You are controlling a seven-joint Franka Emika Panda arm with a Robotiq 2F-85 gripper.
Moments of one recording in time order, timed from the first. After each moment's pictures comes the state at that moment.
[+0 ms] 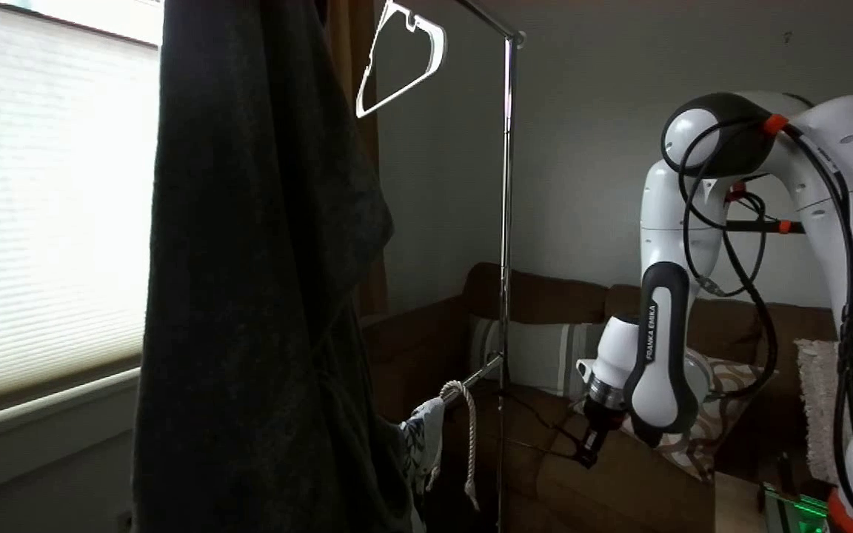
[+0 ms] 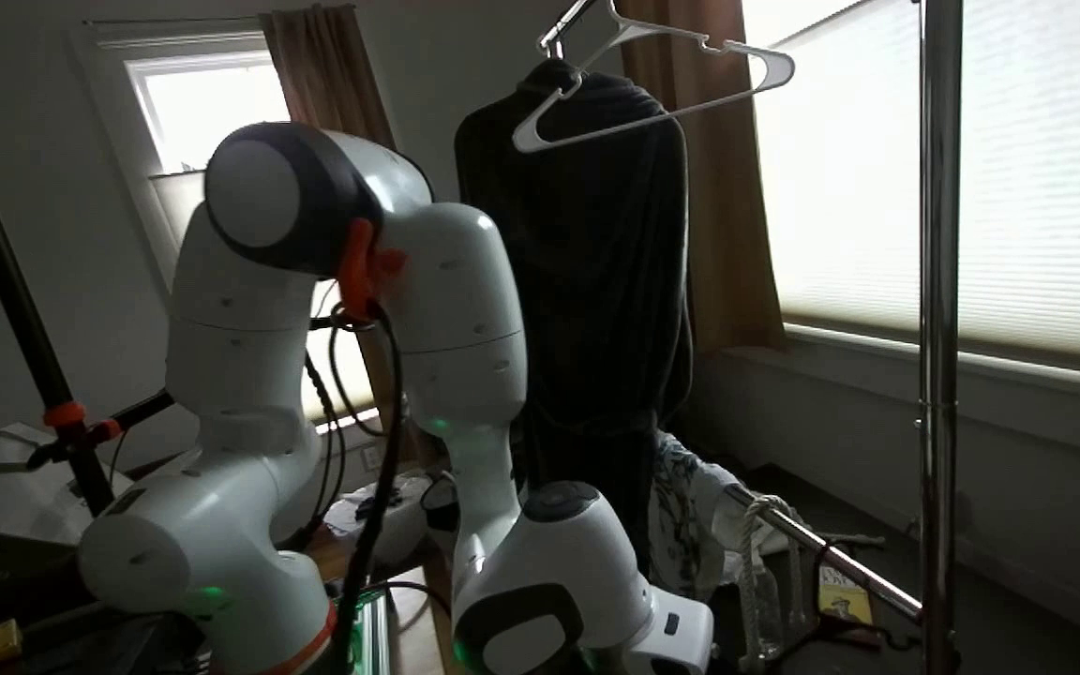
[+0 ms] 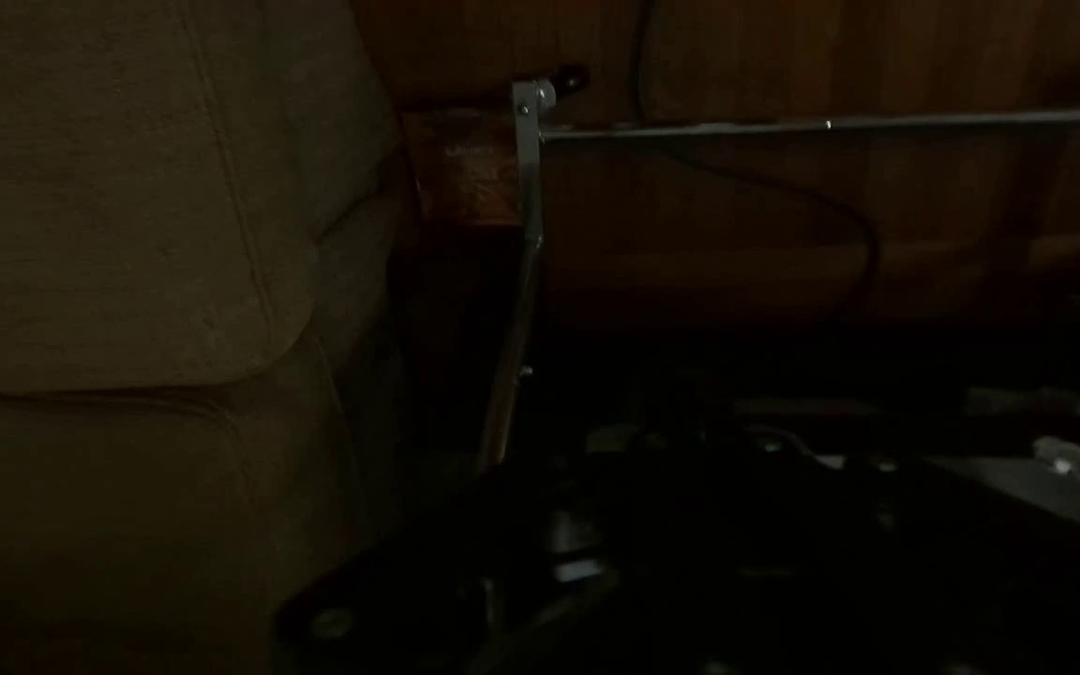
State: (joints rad) arm -0.41 0.43 -0.16 -2.74 -0.42 3.42 -0.11
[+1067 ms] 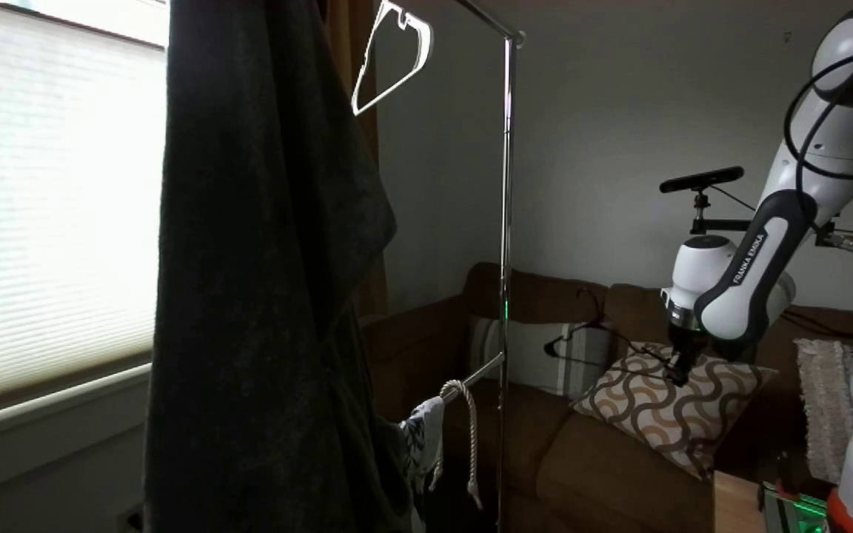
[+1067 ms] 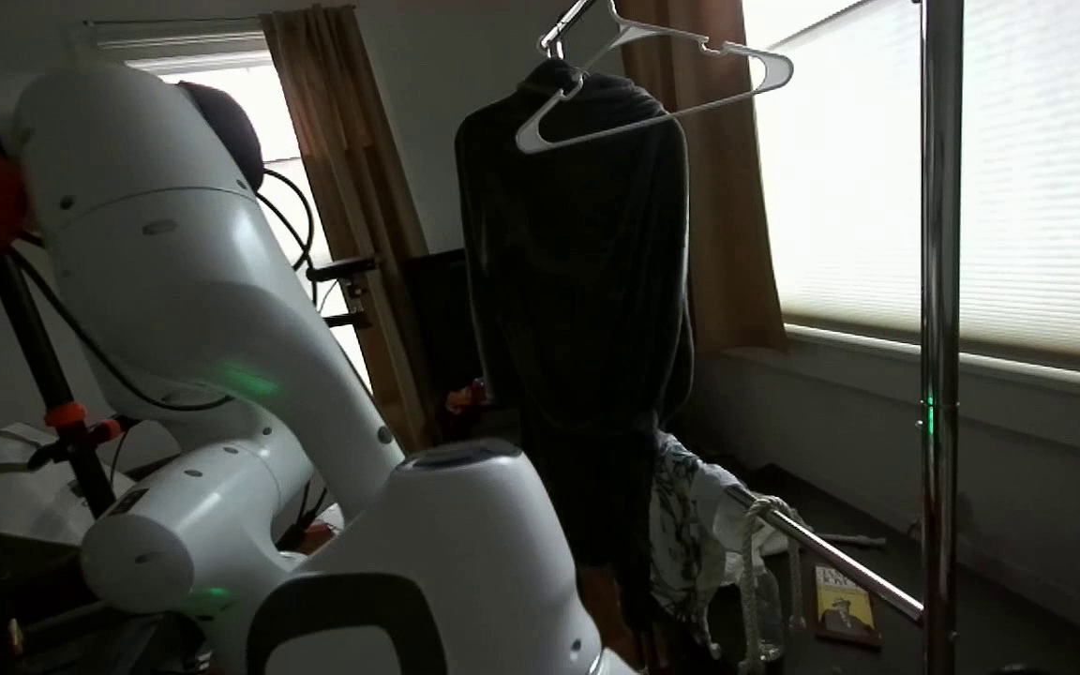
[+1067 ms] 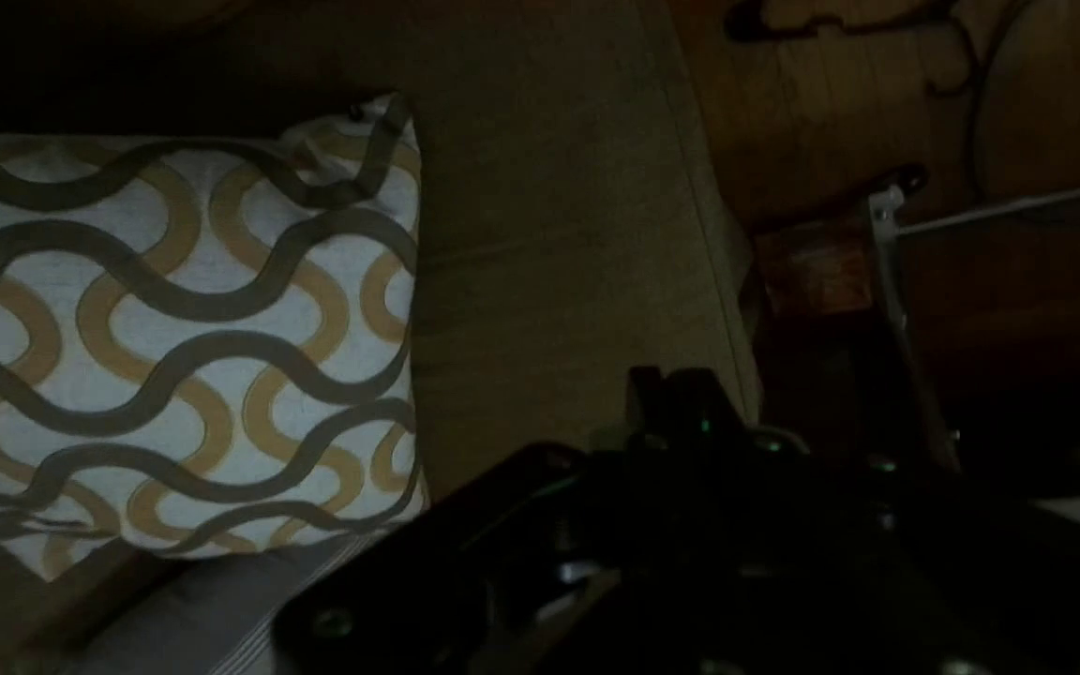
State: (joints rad) arm -0.38 -0.05 -0.73 -2.74 -0.80 2.98 -0.01
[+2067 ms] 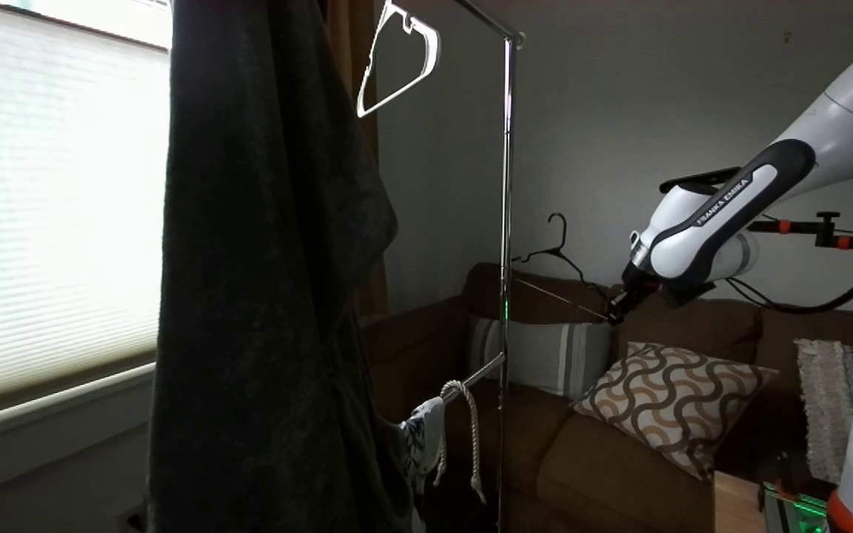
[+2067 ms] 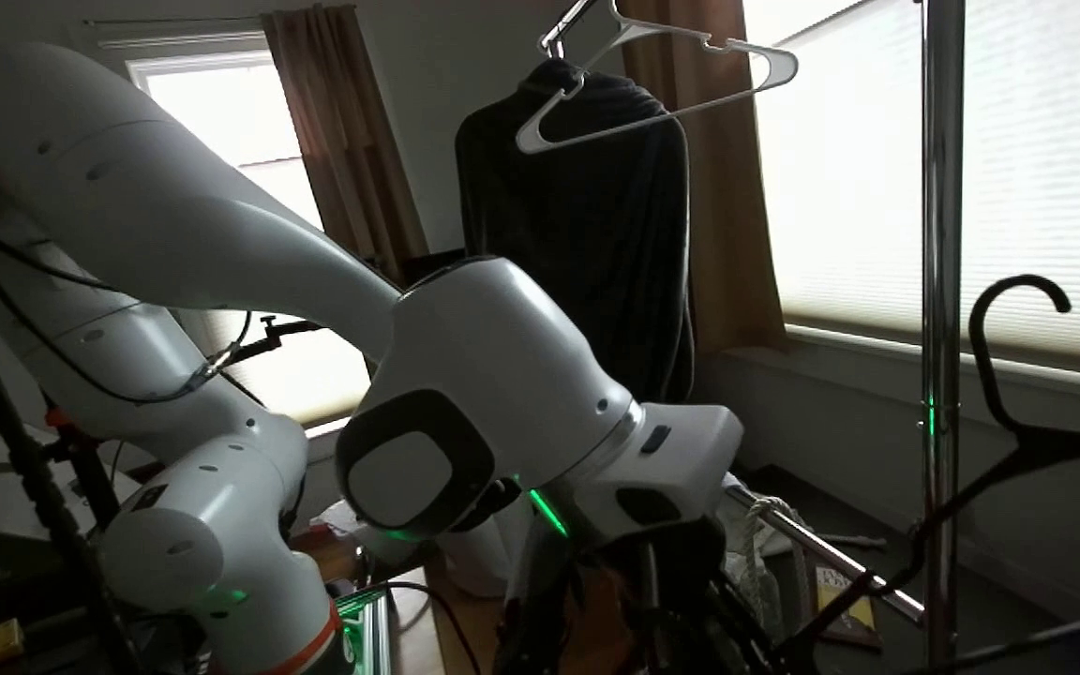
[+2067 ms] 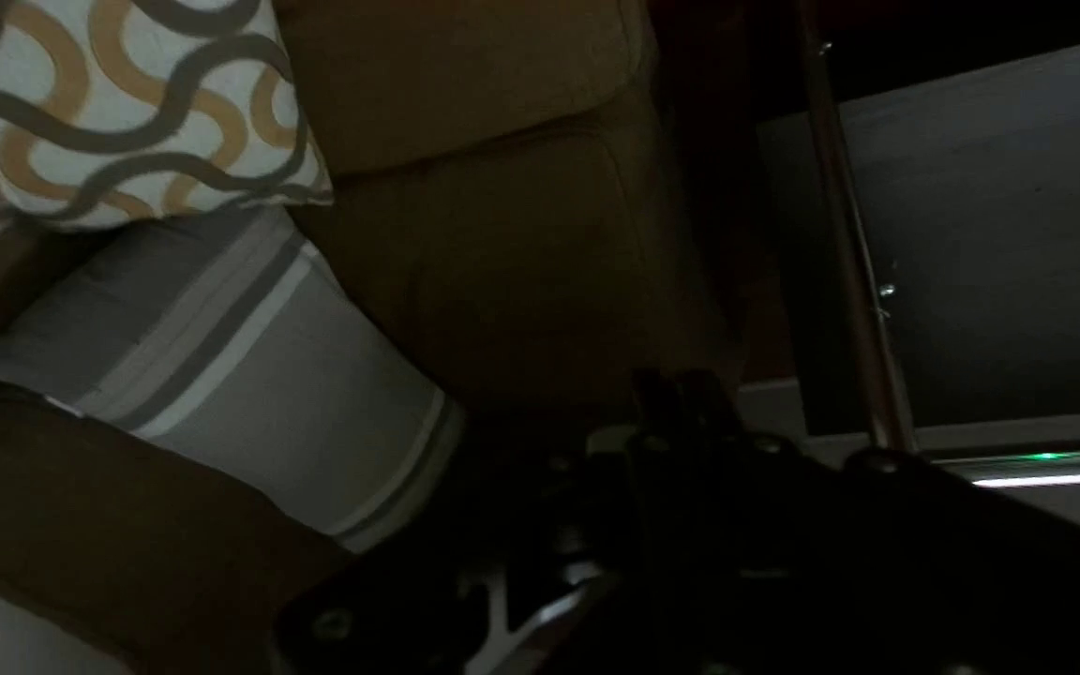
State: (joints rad) arm -0.21 -0.32 -0.64 -2.72 -0.37 2.97 -0.21
